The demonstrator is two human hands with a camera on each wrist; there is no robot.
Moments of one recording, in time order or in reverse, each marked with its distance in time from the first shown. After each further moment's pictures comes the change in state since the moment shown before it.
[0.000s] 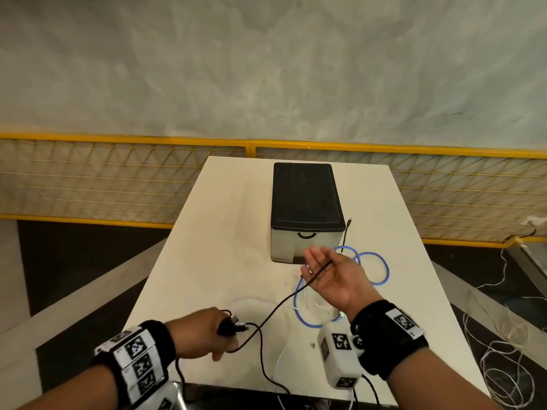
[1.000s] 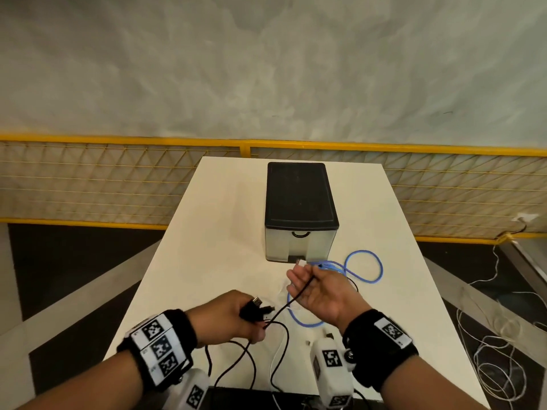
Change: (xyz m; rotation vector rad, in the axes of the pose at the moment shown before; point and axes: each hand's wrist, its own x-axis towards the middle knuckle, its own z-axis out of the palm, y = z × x) left_hand 0.016 0.043 0.007 -0.341 0.052 0.208; right_hand 0.001 0.019 -0.015 -0.127 0.101 0.113
